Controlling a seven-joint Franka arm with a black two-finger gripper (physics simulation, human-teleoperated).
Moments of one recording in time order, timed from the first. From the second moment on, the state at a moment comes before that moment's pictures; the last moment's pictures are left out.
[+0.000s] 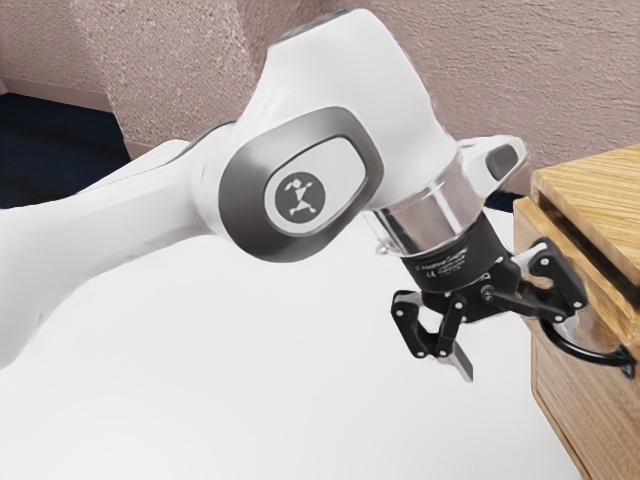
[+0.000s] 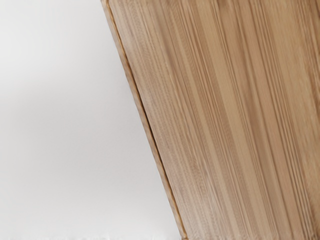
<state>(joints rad) -0.91 0.06 0.48 -1.59 -0.36 1.91 -0.88</state>
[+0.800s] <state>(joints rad) -0.85 -0.41 0.77 -1.61 0.23 1.52 -1.04</state>
